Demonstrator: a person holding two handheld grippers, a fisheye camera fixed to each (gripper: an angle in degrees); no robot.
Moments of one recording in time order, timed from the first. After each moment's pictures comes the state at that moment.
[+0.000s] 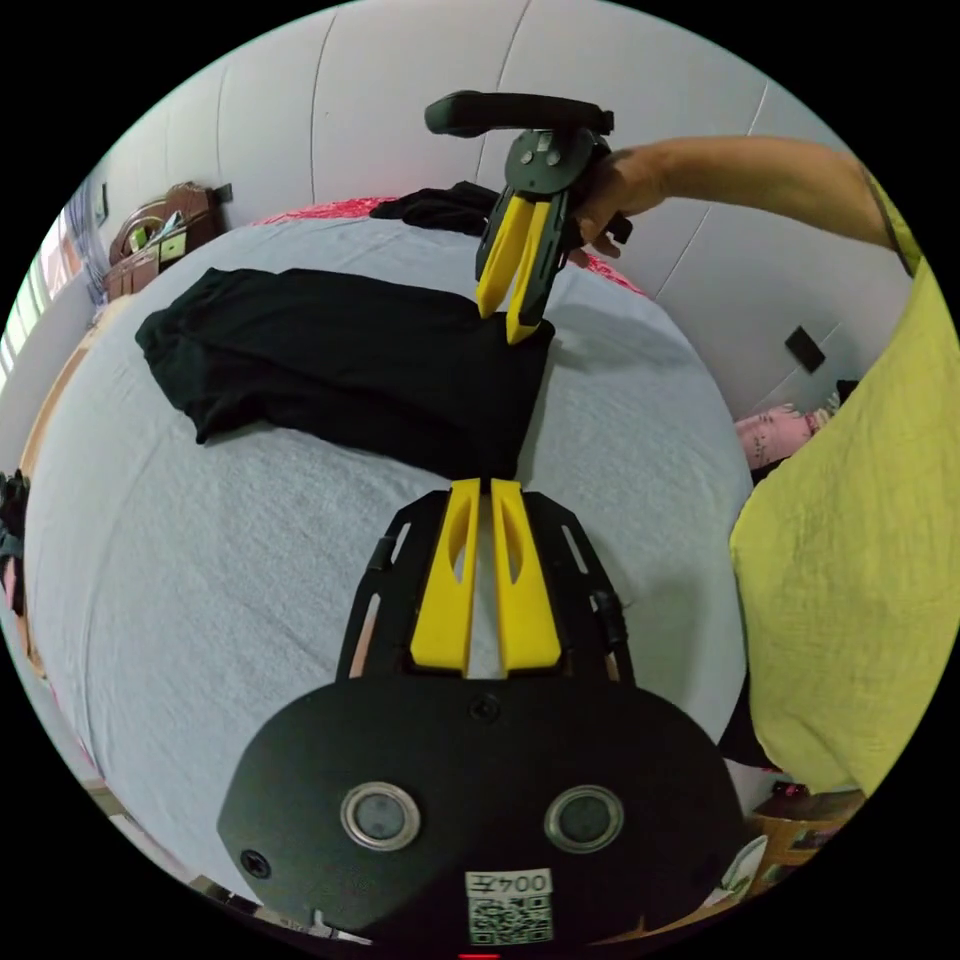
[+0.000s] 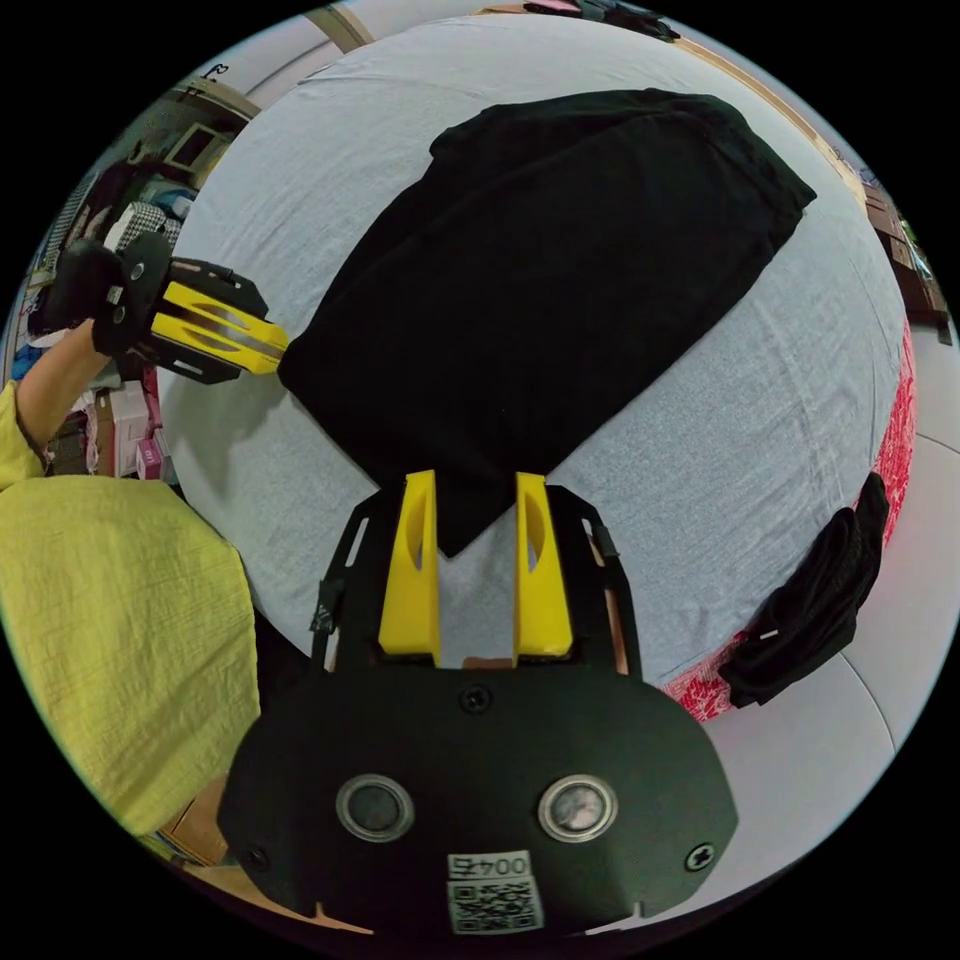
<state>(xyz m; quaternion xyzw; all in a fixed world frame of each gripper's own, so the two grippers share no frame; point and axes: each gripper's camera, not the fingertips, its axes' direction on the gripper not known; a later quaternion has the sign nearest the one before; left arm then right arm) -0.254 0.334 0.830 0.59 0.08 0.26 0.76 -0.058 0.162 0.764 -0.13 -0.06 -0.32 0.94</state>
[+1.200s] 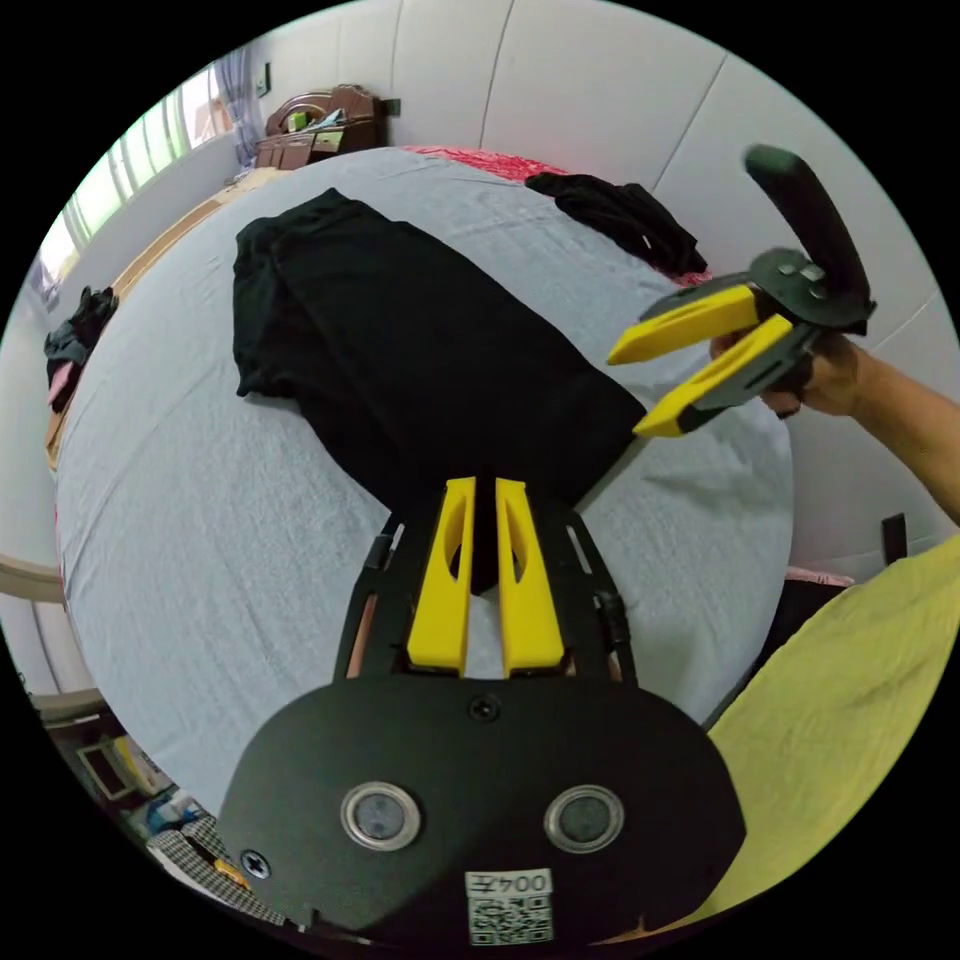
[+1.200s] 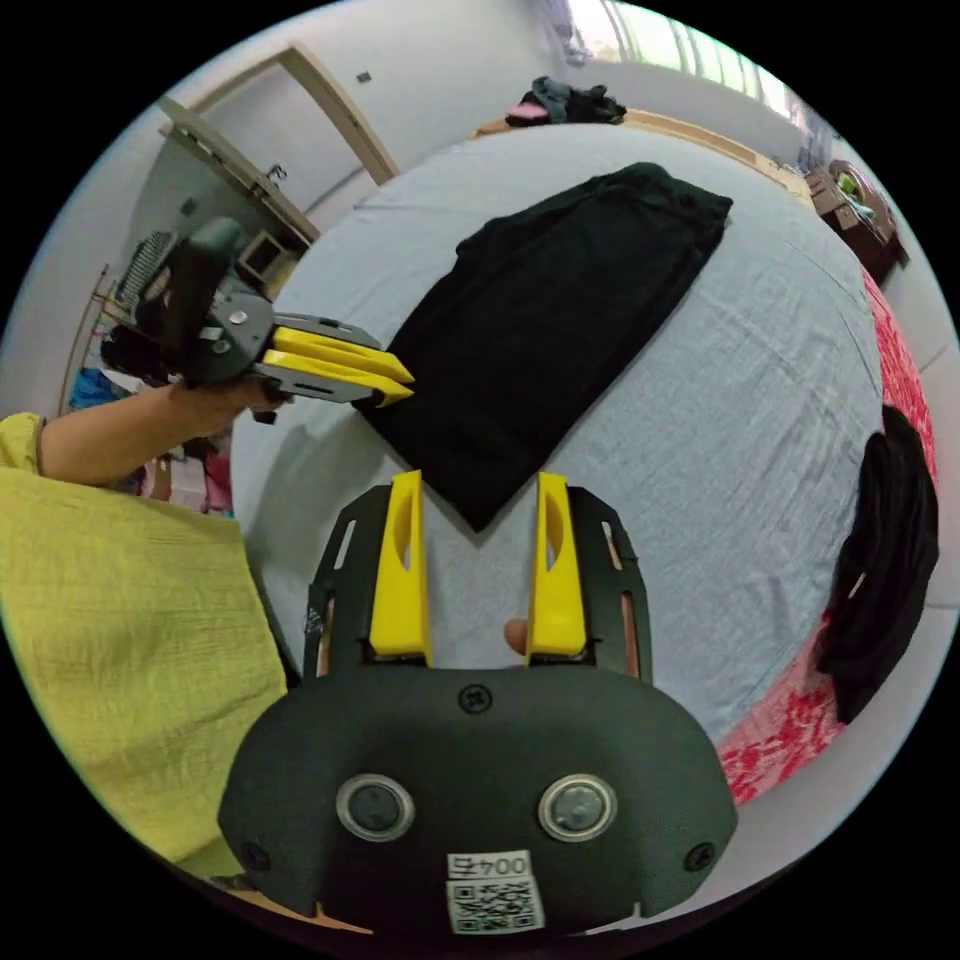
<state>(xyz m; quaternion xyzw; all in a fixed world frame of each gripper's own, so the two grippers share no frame) -0.162 0.235 0.792 0.53 0.13 0.03 0.84 0.123 0.300 0.610 0.05 -0.21 -0.27 0.94</state>
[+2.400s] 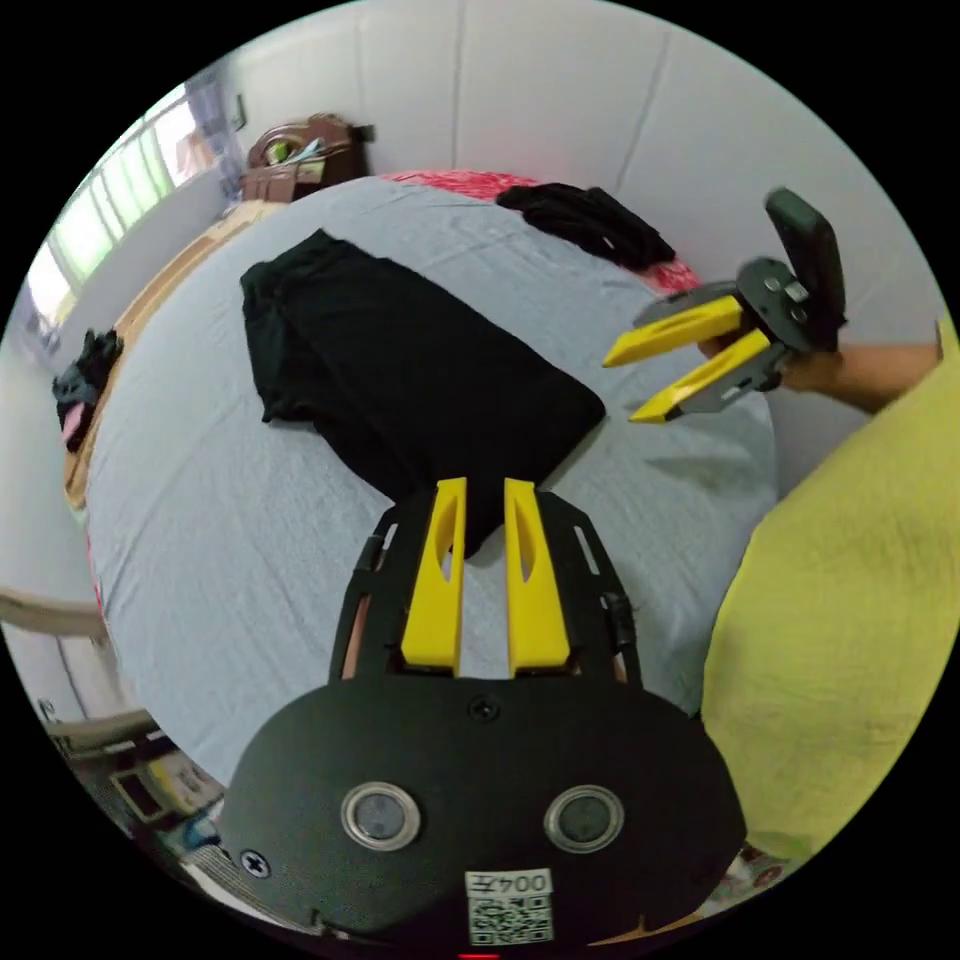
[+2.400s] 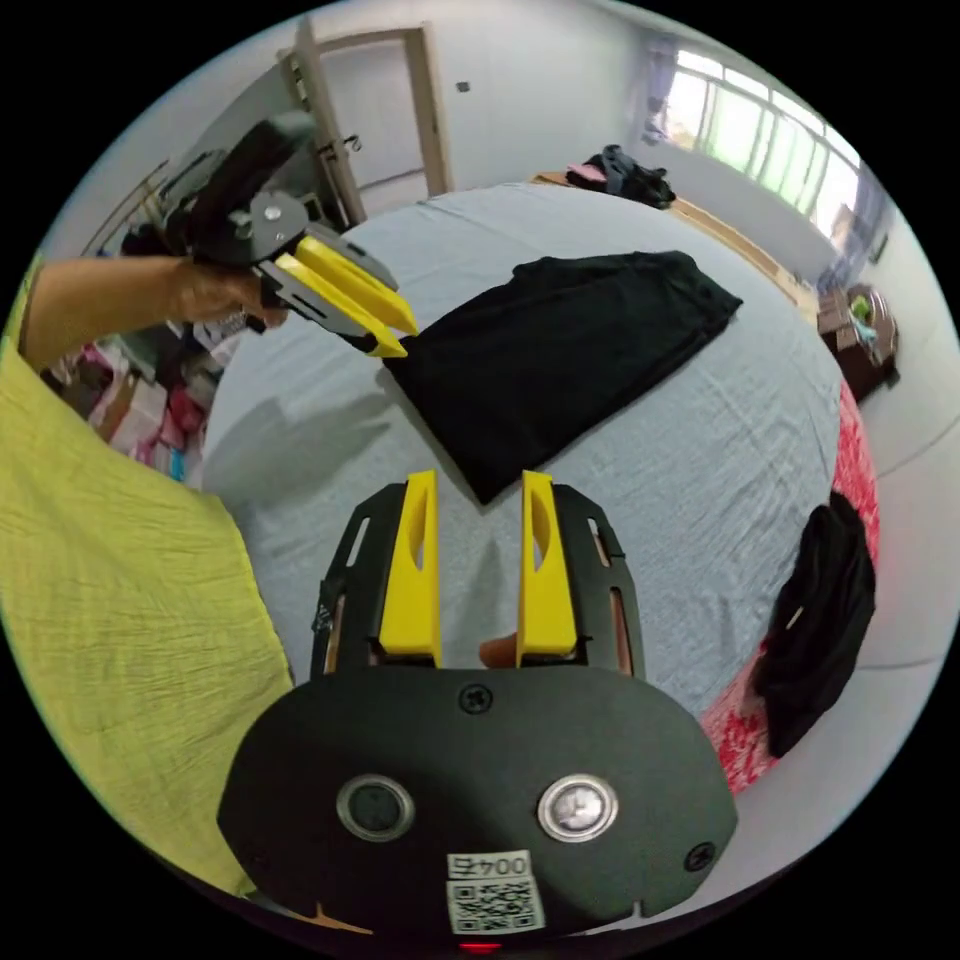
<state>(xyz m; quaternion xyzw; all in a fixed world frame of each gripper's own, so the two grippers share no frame) -0.016 0.203 0.809 0.55 0.07 0.06 0.83 0.026 0.456 0.479 0.15 -0.12 -0.37 0.91</state>
